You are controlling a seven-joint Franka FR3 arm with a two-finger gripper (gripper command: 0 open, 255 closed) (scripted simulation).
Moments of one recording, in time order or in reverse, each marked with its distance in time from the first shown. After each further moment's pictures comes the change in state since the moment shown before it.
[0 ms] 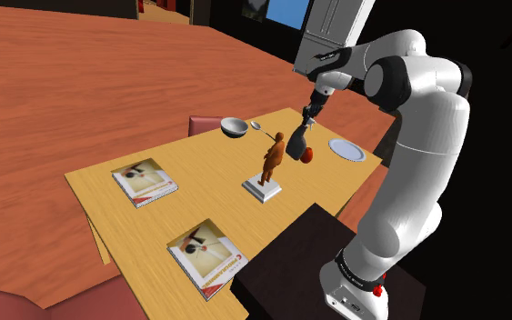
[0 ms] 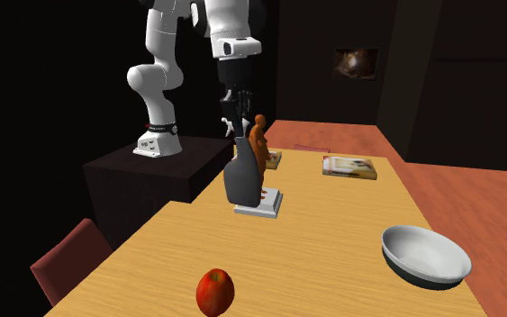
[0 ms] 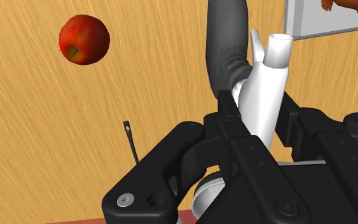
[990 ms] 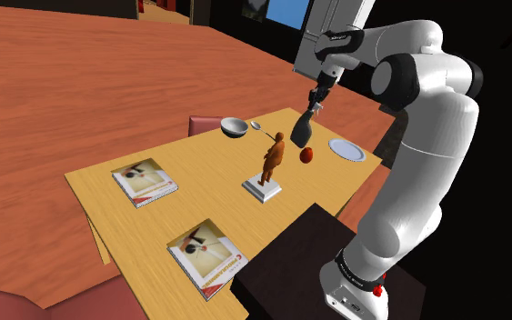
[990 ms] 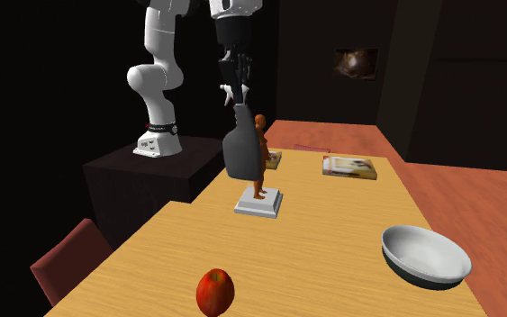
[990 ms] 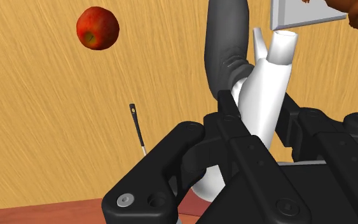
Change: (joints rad) arm 0.002 -0.049 -0.015 0.141 -0.040 -0.182 0.037
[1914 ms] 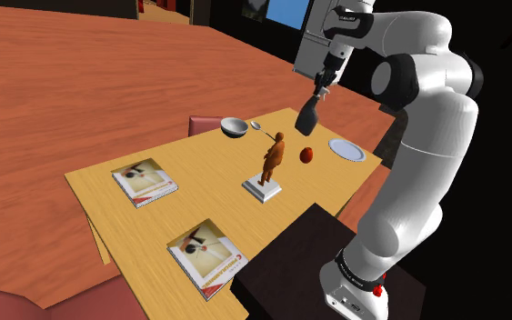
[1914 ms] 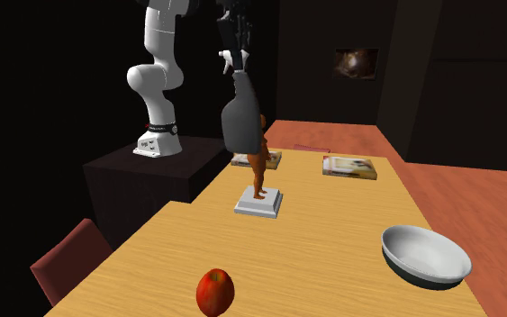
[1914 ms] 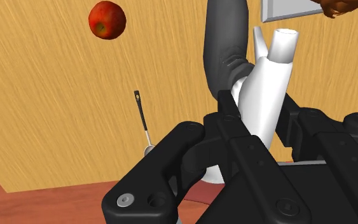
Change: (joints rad) arm -0.017 0.005 -0.007 0.195 -0.005 -0.189 0.018
